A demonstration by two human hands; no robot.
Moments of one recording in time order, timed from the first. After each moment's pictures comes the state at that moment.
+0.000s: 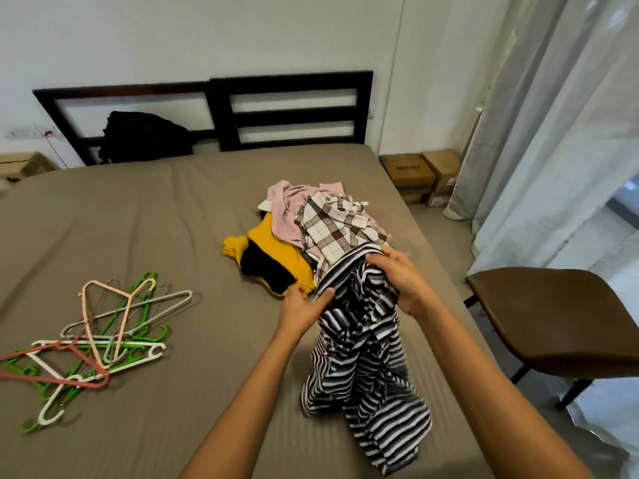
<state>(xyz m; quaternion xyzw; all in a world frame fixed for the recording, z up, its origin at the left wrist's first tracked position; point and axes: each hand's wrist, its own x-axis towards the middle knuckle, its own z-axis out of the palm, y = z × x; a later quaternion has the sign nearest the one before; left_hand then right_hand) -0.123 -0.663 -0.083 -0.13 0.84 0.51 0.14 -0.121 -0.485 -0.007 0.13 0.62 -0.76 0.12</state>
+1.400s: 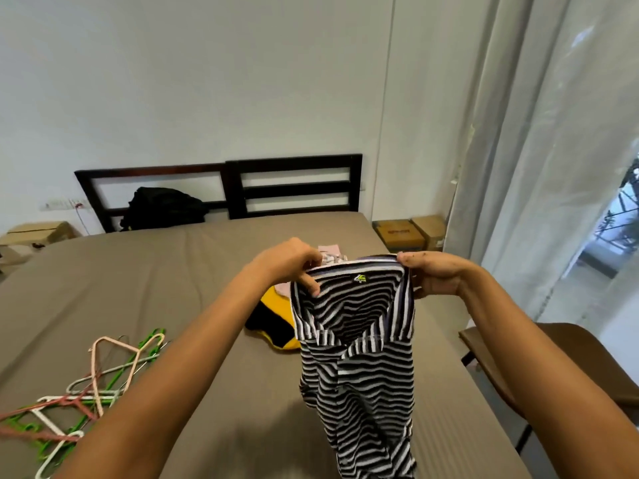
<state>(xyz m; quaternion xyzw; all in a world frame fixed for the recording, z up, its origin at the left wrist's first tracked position) -0.157 -0.689 0.120 0.35 0.93 0.08 0.03 -0.120 -0.395 0.098 0.04 0.73 -0.63 0.25</state>
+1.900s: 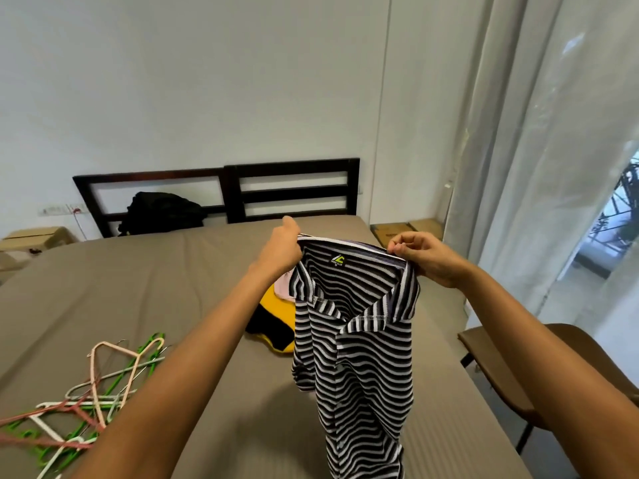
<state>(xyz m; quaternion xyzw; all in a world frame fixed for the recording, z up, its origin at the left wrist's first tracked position) -0.151 -0.687 0.128 0.12 0.95 0.28 -0.10 -0.111 -0.407 0.111 -0.14 0.76 -0.63 0.08</state>
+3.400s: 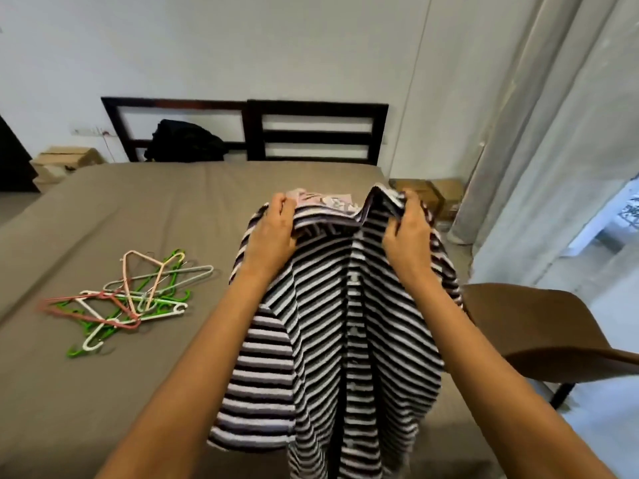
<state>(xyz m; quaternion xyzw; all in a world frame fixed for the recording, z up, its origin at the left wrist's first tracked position) -0.023 -0.703 0.058 0.13 0.94 0.20 -0.24 -0.005 -0.484 0.072 -0.02 0.87 -0.38 -0.32</state>
